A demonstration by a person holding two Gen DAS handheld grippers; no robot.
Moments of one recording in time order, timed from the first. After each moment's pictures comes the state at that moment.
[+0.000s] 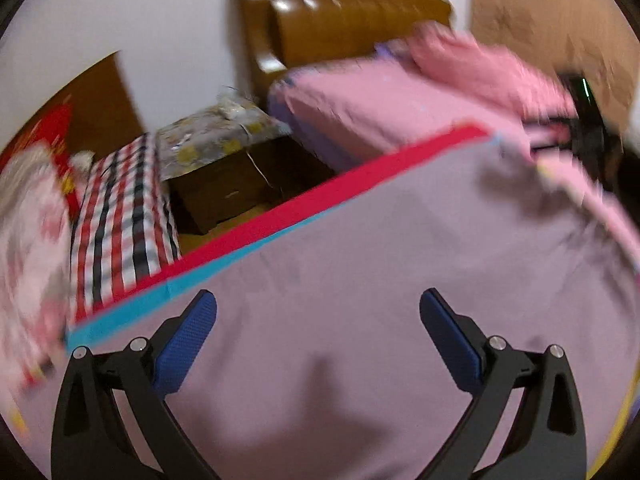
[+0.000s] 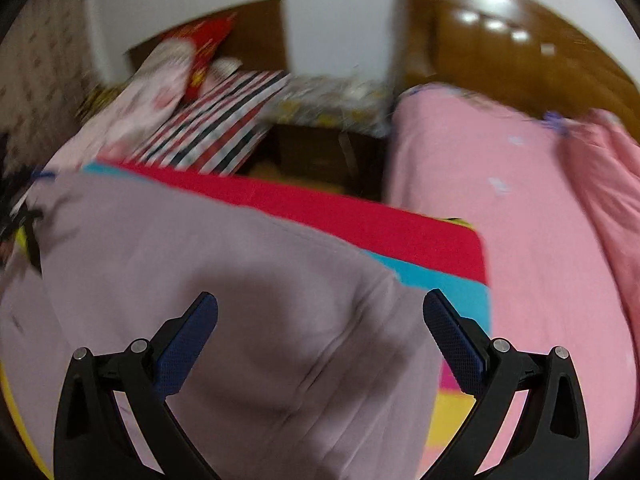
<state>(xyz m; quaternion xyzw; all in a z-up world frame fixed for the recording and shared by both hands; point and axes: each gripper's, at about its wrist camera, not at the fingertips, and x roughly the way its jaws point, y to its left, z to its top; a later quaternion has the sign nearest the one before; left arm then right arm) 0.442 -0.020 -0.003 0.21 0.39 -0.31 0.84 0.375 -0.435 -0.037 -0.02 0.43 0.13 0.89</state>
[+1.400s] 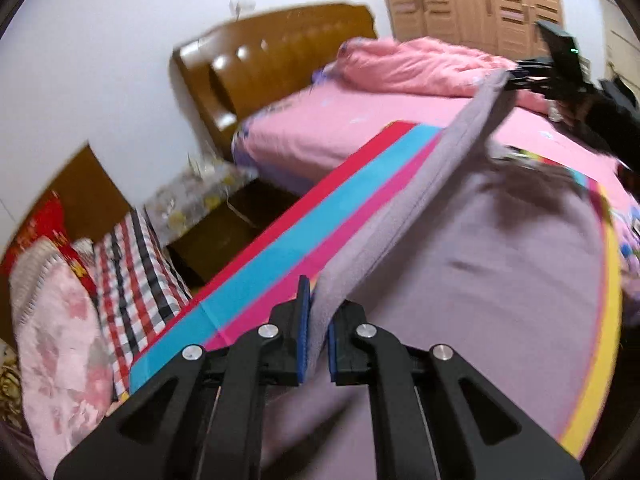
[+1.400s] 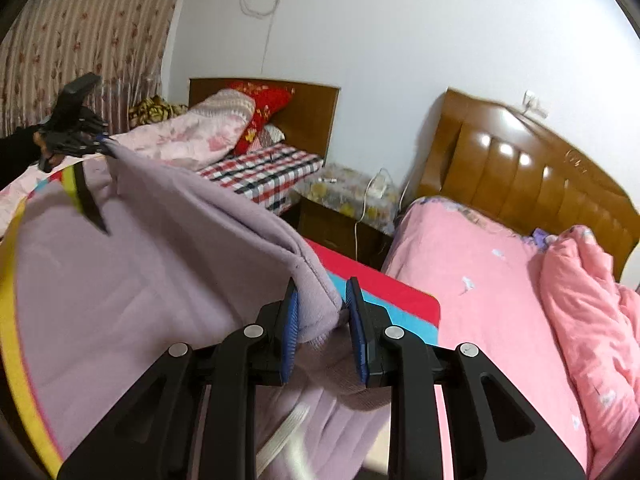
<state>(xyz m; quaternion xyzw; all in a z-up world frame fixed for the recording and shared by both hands) 0.284 0.025 0.077 0.28 0.27 -0.38 0.84 0.147 -0.410 0.060 -0.13 0.23 0.14 0.96</state>
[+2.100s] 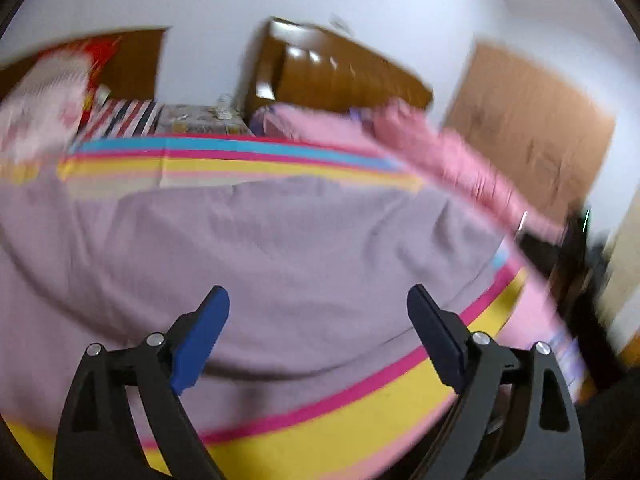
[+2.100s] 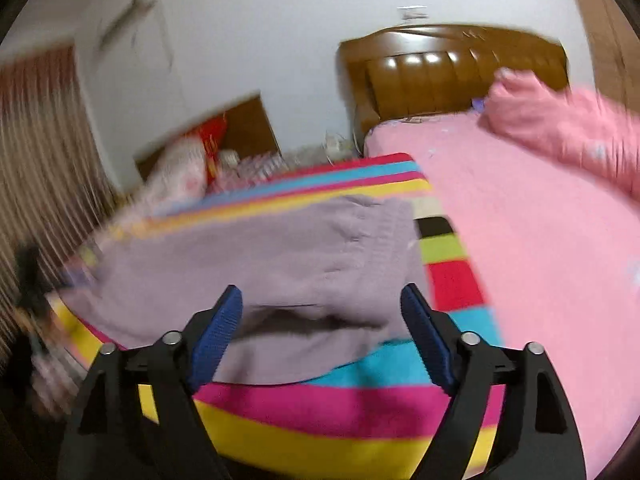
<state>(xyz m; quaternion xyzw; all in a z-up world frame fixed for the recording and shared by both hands) 0.109 0.107 -0.010 -0.09 0.33 -0.34 0.88 -0.032 -0.406 -0.033 0.22 0.25 0.07 0.94</state>
